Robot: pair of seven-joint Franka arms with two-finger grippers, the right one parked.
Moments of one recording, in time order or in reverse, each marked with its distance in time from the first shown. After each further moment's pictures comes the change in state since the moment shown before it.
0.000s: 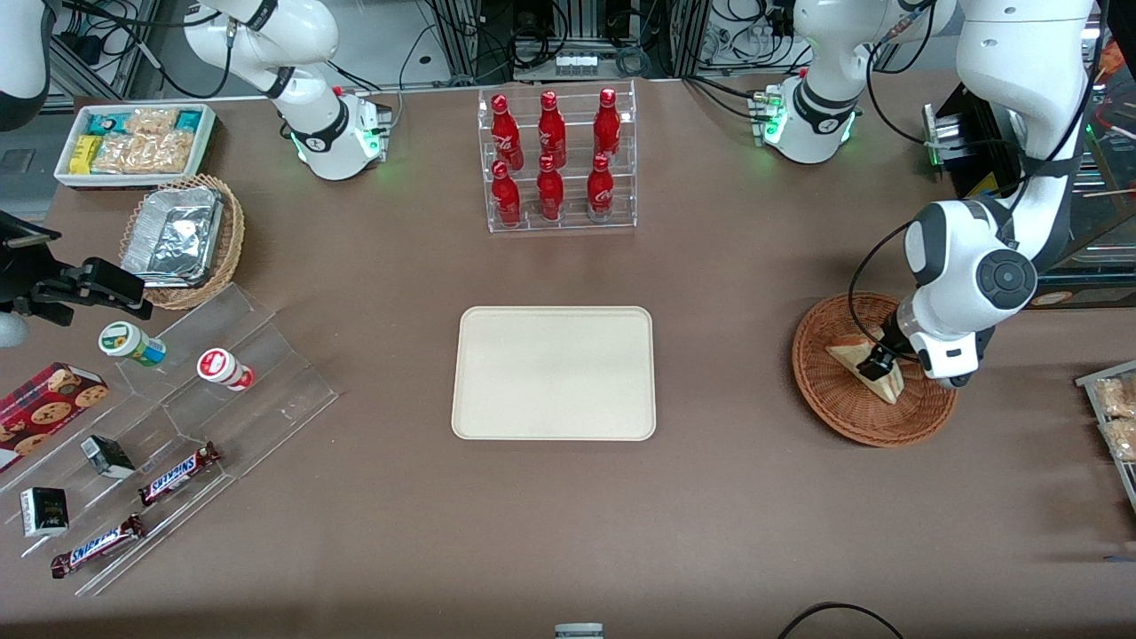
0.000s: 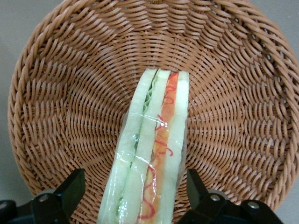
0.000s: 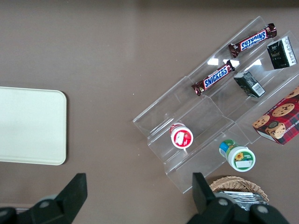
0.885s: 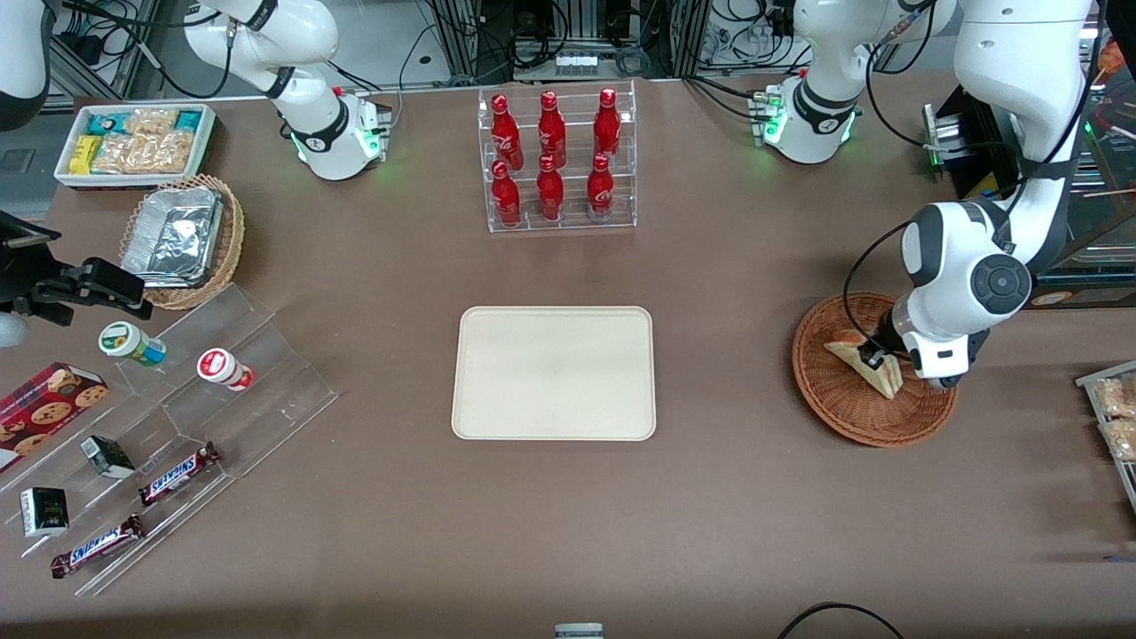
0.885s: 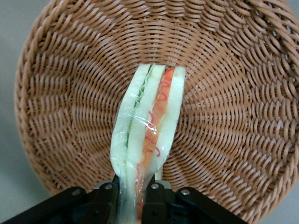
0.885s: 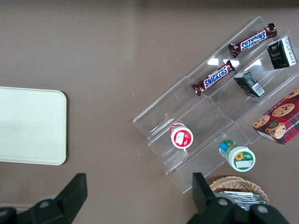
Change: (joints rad) arm -0.002 -0.007 -0.007 0.031 0.001 -0.100 0.051
